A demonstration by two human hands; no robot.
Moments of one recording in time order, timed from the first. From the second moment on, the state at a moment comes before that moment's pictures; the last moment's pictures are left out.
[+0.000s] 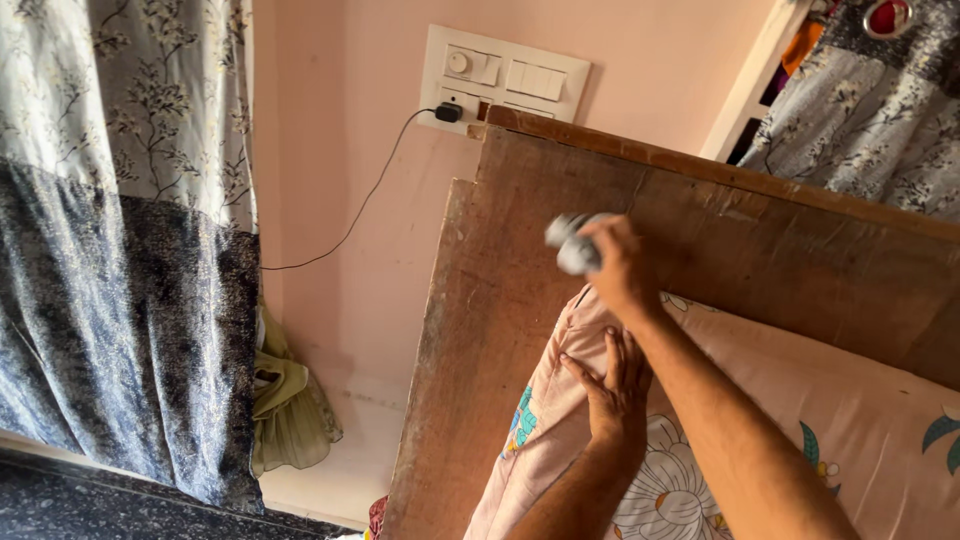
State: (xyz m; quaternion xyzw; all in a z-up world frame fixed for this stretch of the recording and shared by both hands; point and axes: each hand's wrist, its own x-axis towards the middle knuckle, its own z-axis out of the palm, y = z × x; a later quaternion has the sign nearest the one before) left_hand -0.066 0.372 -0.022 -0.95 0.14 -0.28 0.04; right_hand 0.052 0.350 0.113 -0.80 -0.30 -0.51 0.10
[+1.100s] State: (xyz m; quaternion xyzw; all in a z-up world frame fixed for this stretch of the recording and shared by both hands) left_hand 0.046 0.516 0.087 -0.78 0.37 -0.46 -0.20; right_hand 0.053 0.337 0.090 -0.79 -0.23 -0.55 0.13
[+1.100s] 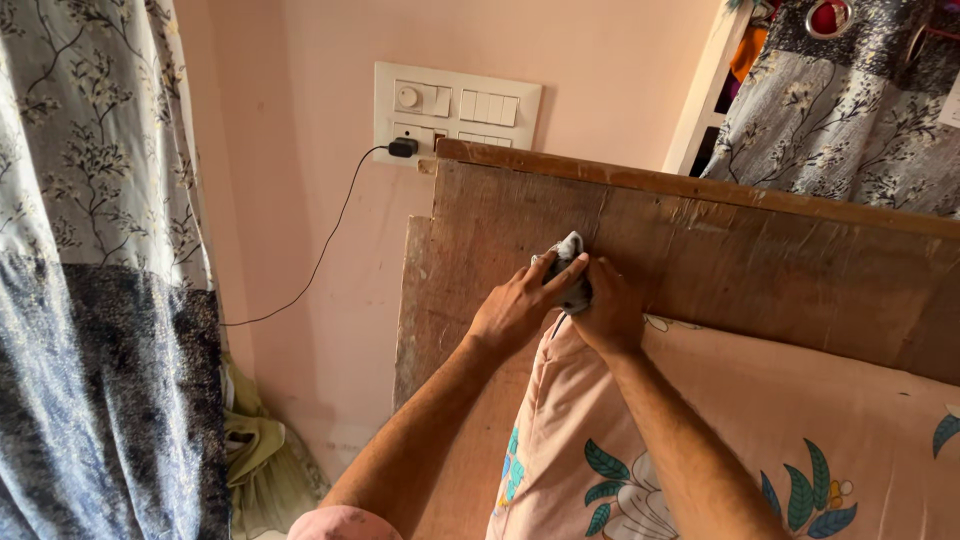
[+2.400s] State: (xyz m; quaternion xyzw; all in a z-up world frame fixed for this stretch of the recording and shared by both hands) left_hand 0.045 0.563 -0.062 -0.77 0.31 -0.55 -0.12; right_hand 0.042 0.336 0.085 -0.76 -0.22 -0.60 0.09
